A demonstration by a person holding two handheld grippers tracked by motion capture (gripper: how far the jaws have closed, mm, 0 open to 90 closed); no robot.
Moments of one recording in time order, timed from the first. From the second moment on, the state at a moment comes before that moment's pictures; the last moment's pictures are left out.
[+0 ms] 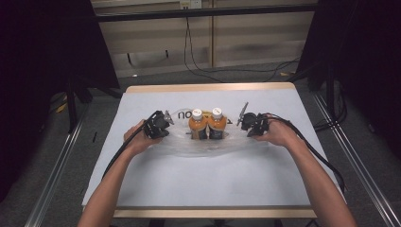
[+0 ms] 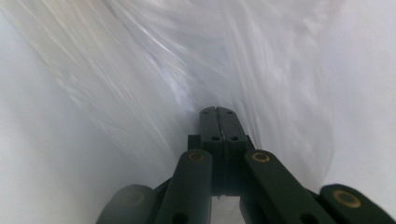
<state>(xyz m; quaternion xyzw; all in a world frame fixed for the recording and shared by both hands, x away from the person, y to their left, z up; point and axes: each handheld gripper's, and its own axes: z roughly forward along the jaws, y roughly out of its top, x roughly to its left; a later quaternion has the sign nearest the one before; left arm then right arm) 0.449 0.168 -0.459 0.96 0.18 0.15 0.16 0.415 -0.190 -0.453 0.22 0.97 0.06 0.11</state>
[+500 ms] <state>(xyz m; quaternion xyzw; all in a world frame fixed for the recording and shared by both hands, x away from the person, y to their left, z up) 0.450 0.213 -0.459 0.95 0.21 0.13 0.18 0.427 -0.214 -0.456 0.25 0.95 0.05 0.15</state>
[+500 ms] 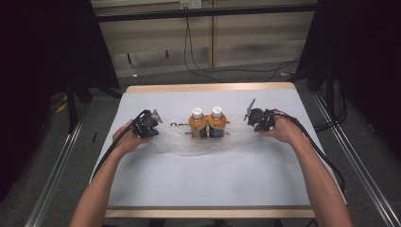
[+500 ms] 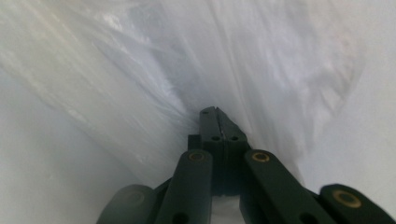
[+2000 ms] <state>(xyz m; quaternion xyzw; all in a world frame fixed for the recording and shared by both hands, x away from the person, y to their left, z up) 0.400 0.160 -0.418 0.91 0.16 0.09 0.38 0.396 -0.222 -0.420 0.28 0.89 0.34 0.10</state>
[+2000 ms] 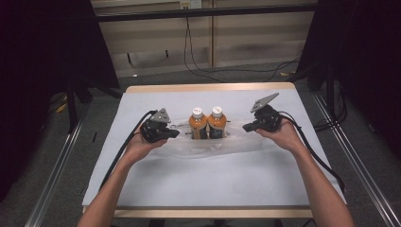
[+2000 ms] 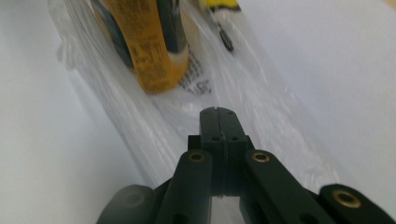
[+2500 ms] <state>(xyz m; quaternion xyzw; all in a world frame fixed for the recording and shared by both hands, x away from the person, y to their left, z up) 0.374 0.094 -0.424 0.89 0.12 0.07 0.44 0.424 -0.178 -0.414 0.27 0.89 0.37 0.08</state>
